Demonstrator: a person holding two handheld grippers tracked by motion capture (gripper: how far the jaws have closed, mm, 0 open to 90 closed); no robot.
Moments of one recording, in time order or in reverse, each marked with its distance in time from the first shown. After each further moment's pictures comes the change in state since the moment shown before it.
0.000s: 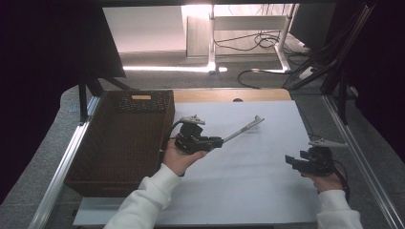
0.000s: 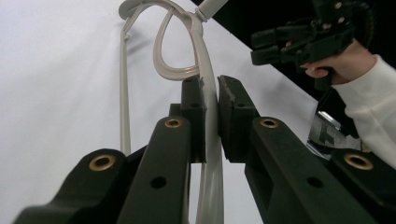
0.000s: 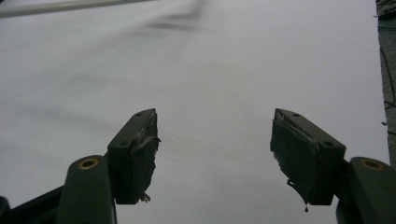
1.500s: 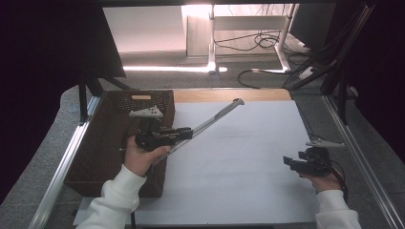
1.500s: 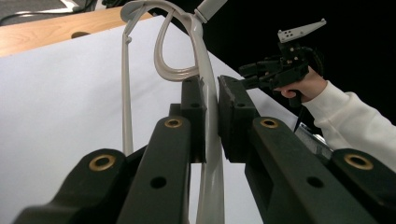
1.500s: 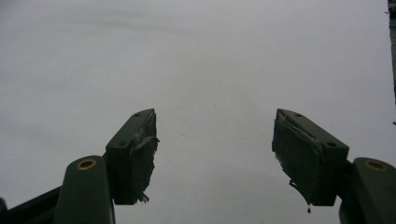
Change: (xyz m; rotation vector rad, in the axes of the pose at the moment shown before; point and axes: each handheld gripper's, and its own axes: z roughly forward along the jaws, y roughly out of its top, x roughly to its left) left arm 0.008 -0.010 -0.100 -0.136 0.007 0.003; right arm 0.004 -0.001 0.004 0.015 0.003 -0.013
